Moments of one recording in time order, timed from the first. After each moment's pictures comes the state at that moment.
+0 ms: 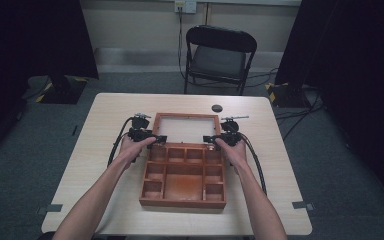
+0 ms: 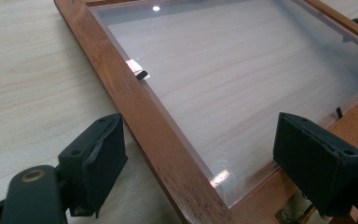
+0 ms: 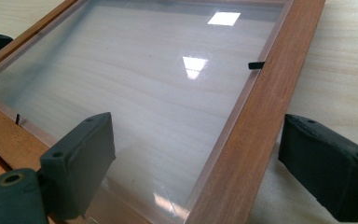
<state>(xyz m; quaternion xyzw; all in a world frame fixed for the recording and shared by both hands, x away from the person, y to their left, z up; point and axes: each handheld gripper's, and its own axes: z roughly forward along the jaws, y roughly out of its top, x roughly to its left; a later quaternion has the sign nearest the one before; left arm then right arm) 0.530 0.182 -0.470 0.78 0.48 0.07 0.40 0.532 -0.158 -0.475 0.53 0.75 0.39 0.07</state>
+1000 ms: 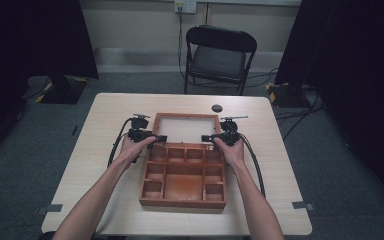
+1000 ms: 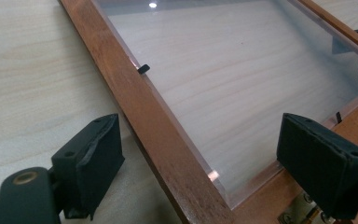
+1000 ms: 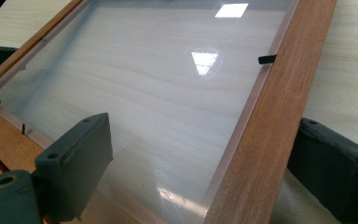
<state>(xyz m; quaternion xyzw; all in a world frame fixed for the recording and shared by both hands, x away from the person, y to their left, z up) 0.533 0.186 -0.476 0.77 0.50 0.04 0.41 0.536 -0.155 -0.479 0.55 0.74 0.40 0.04</state>
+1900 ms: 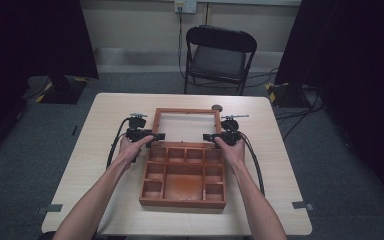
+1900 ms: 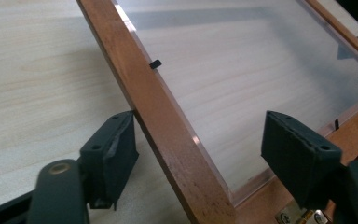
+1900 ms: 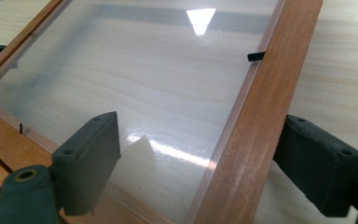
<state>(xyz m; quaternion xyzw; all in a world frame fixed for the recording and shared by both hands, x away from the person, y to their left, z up) 0.529 0.191 -0.472 0.75 0.49 0.06 0.43 0.530 -0.155 -0.467 0.54 0.74 0.39 0.08</state>
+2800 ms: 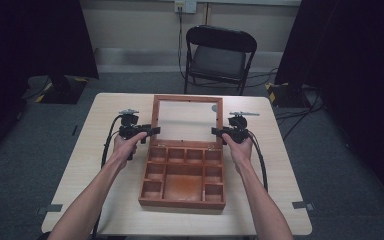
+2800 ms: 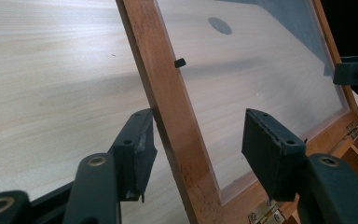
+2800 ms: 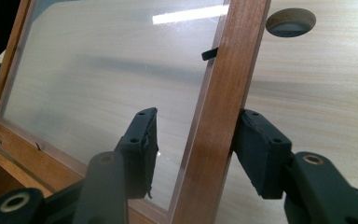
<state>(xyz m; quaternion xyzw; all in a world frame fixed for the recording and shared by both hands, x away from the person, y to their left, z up) 0.521 0.209 -0.453 0.73 0.48 0.06 0.49 0.518 -0.172 -0.441 0.54 0.72 0.43 0.12</state>
